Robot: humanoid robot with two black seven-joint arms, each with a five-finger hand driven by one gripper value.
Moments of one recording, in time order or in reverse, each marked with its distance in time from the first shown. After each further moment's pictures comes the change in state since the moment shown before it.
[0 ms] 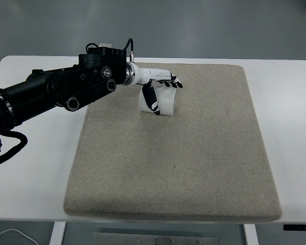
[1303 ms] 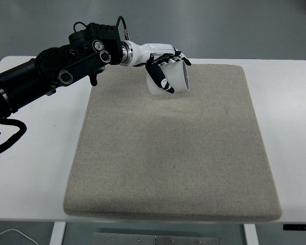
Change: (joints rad) left arm -0.065 0.013 -0.061 0.064 -0.339 -0.041 -0.009; right arm 0.000 0.000 0.000 0.000 0.000 0.000 0.000
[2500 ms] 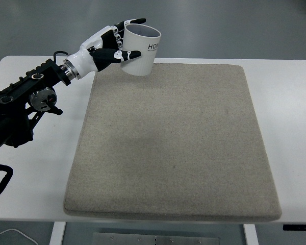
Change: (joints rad) left arm 0.427 0.114 -0.512 0.054 -0.300 -0.222 -0.468; right arm 0.000 0.000 0.000 0.001 0.000 0.000 0.000
